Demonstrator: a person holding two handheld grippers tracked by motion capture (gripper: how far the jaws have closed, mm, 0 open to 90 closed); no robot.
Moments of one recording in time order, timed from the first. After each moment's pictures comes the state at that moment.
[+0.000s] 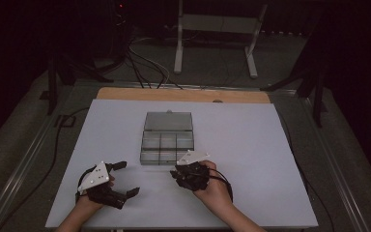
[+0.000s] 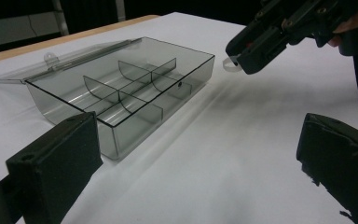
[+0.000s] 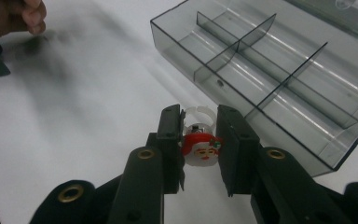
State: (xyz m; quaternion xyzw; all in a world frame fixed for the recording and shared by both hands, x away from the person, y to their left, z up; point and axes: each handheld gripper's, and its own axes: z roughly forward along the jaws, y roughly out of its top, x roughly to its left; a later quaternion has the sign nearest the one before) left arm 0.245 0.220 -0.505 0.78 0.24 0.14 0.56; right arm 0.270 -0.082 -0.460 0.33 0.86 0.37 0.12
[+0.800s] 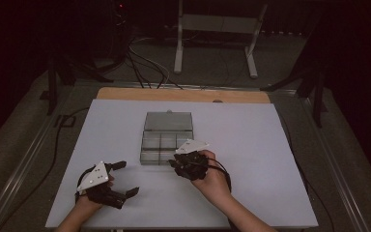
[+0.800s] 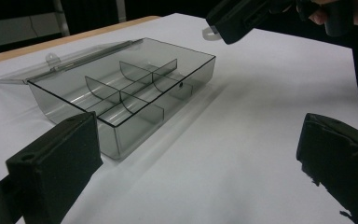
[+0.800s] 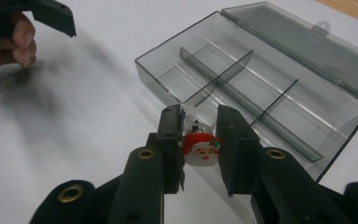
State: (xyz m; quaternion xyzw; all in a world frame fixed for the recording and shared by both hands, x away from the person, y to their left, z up) left arm 0.245 0.221 -0.505 0.78 0.25 0.14 0.56; right arm 0.290 -0.078 -0.439 0.33 0.85 0.38 0.14
